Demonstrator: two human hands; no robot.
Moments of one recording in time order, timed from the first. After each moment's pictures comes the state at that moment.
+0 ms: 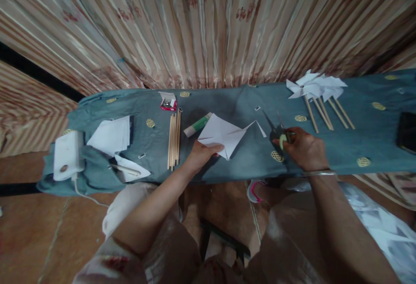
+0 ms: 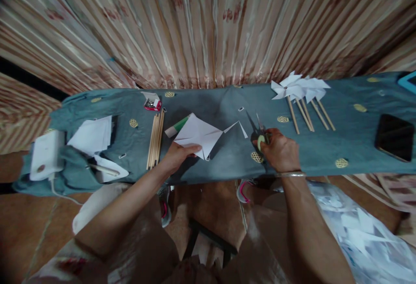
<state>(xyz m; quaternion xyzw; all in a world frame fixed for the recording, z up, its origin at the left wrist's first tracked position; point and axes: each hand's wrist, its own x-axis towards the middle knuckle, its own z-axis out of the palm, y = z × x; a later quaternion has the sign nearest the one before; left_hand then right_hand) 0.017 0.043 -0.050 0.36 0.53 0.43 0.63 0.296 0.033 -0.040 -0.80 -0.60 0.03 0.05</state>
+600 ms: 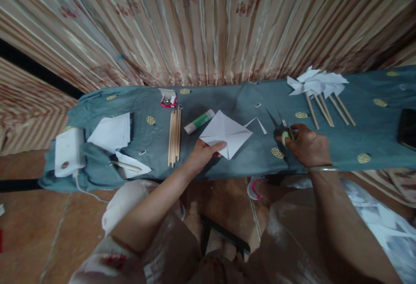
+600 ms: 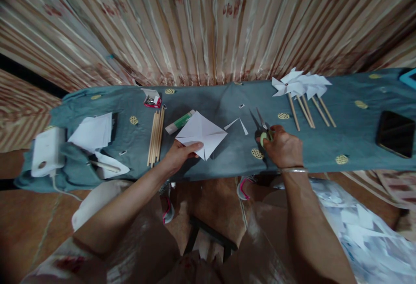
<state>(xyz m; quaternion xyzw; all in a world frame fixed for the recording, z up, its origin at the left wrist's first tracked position) 0.019 0.032 -0.045 0.36 0.50 0.43 0.66 0.302 0.030 -0.042 -0.80 -0.60 -0.01 0.02</state>
